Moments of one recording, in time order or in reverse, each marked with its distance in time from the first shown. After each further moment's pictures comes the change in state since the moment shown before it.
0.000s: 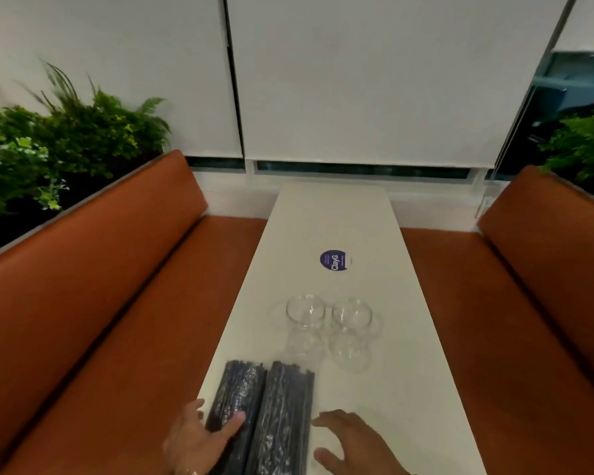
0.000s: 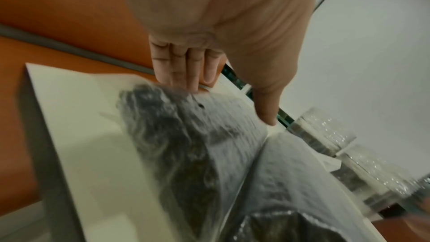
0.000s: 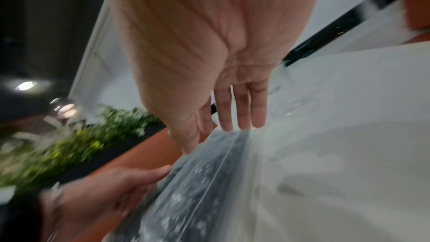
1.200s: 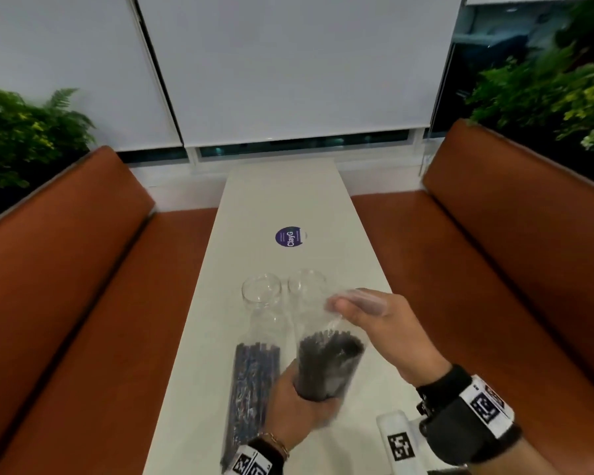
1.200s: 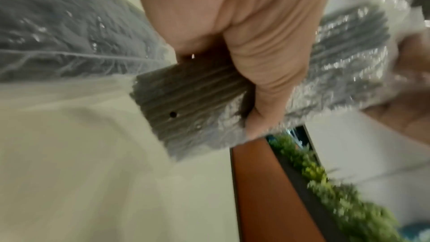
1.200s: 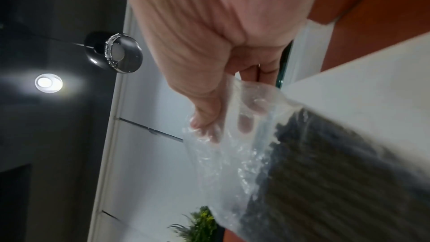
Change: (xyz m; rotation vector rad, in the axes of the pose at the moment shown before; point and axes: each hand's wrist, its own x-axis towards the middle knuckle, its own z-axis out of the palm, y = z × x) left_hand -0.137 0.133 0.083 -0.392 -0.408 0.542; right_hand -0.053 -0.009 -0.145 0.873 0.446 -0.030
